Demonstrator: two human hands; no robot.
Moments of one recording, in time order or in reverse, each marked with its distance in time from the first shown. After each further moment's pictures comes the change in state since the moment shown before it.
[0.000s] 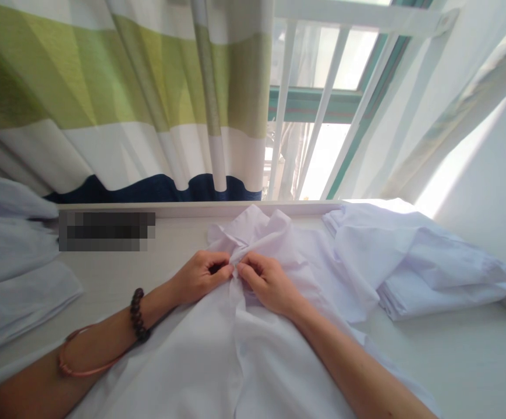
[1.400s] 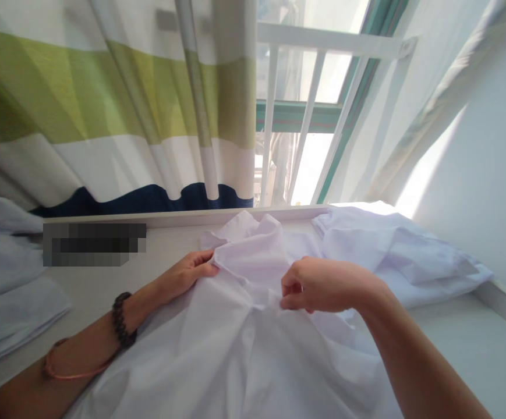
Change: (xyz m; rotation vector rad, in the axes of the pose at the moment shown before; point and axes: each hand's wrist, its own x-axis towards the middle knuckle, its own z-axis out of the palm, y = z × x) left_hand 0.003 0.002 -0.019 -0.655 -0.125 -0.262; right_hand -0.031 -0.074 -0.091 -0.711 -0.483 0.404
